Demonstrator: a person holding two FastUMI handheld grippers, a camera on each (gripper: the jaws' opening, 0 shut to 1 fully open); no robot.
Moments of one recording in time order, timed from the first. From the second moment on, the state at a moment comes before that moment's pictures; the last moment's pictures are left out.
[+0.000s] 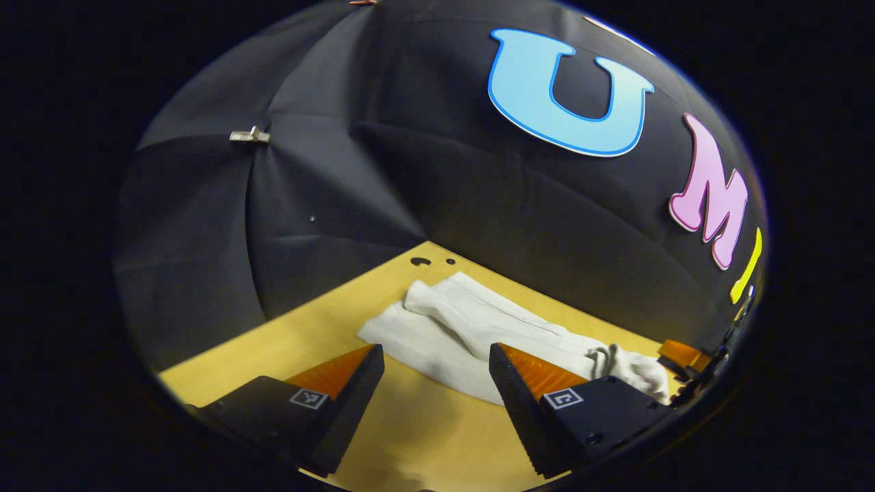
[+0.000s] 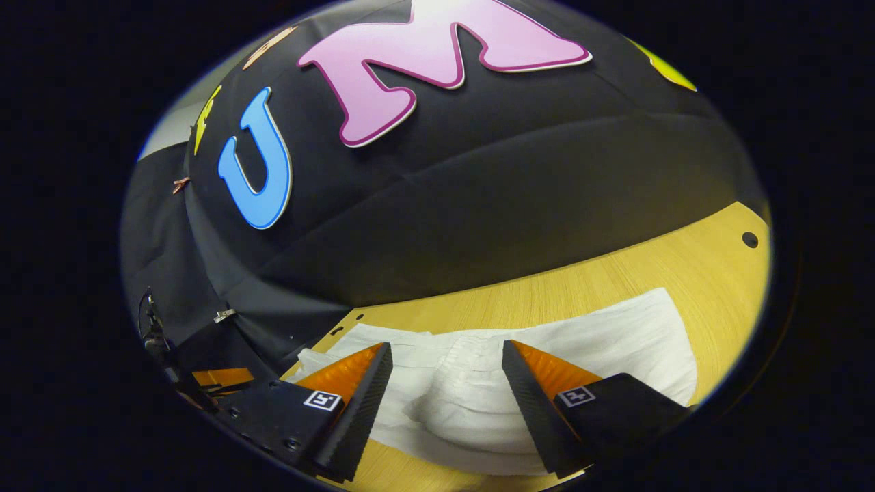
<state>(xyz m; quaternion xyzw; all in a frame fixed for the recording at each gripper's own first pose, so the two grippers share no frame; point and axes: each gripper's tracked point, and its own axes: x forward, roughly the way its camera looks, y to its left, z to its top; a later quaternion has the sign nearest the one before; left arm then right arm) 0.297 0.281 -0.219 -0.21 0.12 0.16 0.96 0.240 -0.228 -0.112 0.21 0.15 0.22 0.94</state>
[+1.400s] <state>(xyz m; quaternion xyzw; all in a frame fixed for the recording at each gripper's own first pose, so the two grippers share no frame) 0.431 0.297 -0.310 -0.05 0.29 0.03 0.95 0.147 -0.347 -0.178 0.17 0.21 0.14 0.95</state>
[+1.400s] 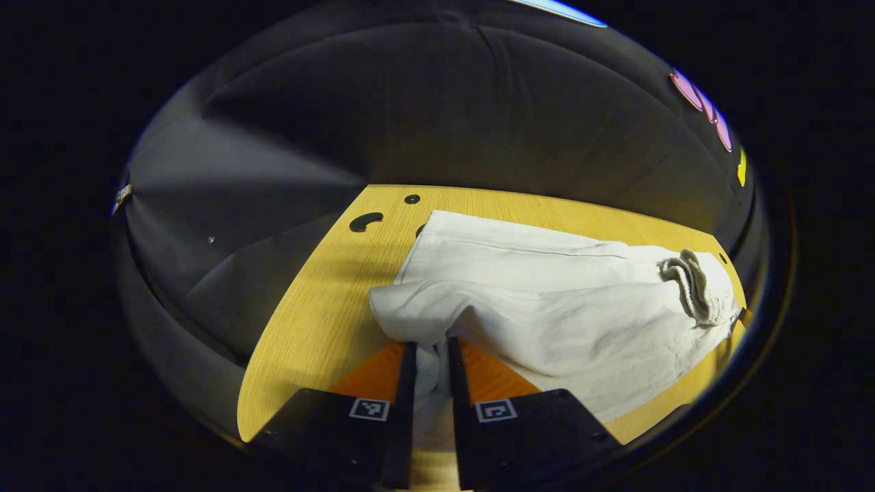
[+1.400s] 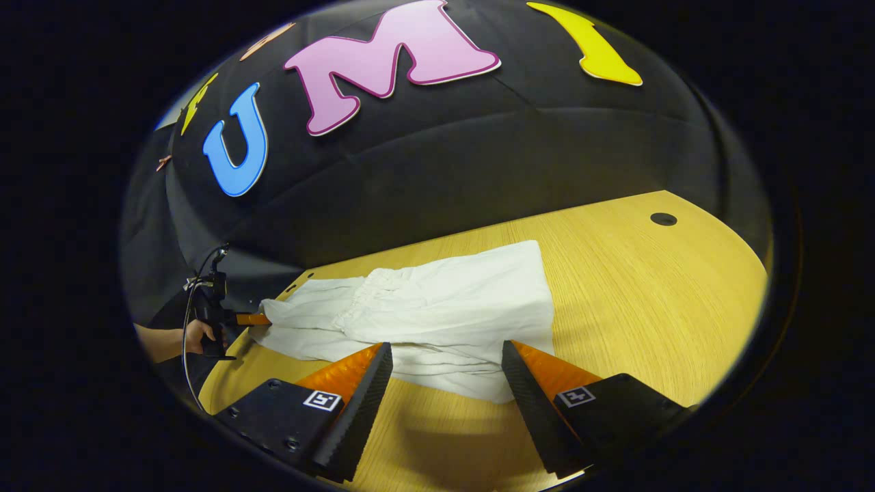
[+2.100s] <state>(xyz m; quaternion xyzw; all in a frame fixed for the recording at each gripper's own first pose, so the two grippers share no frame) 0.420 0.257 -0.236 -0.08 0.22 0.04 0.97 0.135 -0.414 -0.153 0.12 0.21 0.12 0.96</state>
